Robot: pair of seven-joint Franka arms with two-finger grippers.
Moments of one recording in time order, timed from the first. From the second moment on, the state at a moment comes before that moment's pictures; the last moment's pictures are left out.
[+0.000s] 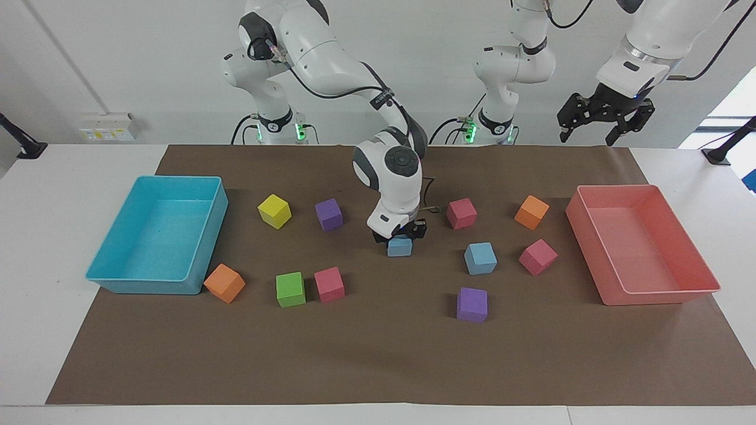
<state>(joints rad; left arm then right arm) -0.15 -0.02 0.03 -1.48 -0.02 1.41 0.03 0.63 0.59 0.00 -1.57 0.04 2.17 0.52</state>
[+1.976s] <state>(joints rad) -0.17 0.09 0.00 -1.56 -0.02 1.71 0.03 0.37 0.34 -0.01 -1.77 0.54 2.09 0.19</state>
